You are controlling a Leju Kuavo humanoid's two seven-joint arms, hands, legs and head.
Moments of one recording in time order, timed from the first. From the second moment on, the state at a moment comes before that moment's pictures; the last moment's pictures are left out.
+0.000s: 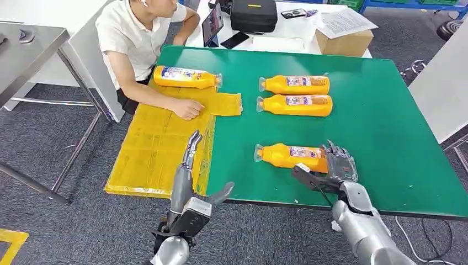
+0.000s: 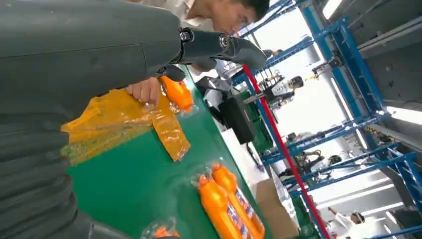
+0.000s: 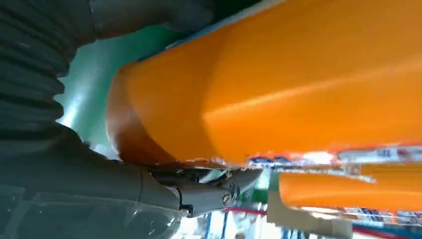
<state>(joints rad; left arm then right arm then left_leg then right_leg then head) -0.07 -0.25 -0.49 -1.30 -0.26 0.62 -0.44 -0.48 -0.17 0.19 -0.58 1.12 -0.37 -0.17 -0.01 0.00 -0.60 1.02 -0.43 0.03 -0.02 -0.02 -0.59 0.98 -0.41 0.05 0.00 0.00</state>
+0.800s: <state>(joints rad) -0.08 -0.24 -0.50 -1.25 0.26 0.33 -0.28 -0.32 -0.13 0.13 -0.80 0.52 -0.15 -0.48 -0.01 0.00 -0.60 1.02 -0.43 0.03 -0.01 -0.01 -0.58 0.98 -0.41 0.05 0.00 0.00</state>
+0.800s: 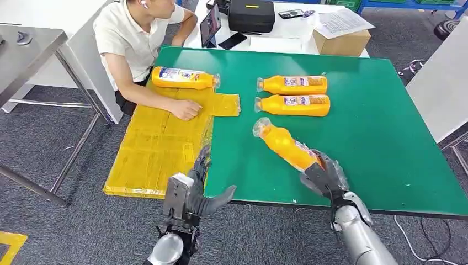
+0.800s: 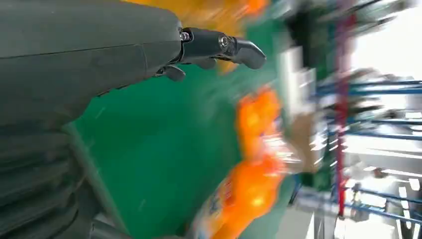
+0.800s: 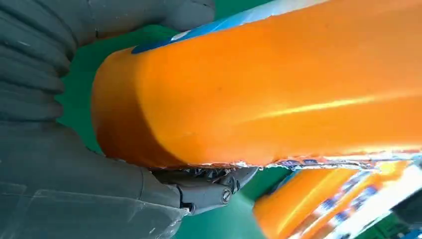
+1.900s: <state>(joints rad) -0.15 -0.20 -0.58 -1.19 0.48 0.25 -0.21 -0.17 0.10 0.37 -1.06 0.33 -0.20 -0.57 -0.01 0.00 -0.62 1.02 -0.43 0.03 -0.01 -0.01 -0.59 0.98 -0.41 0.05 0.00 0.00</state>
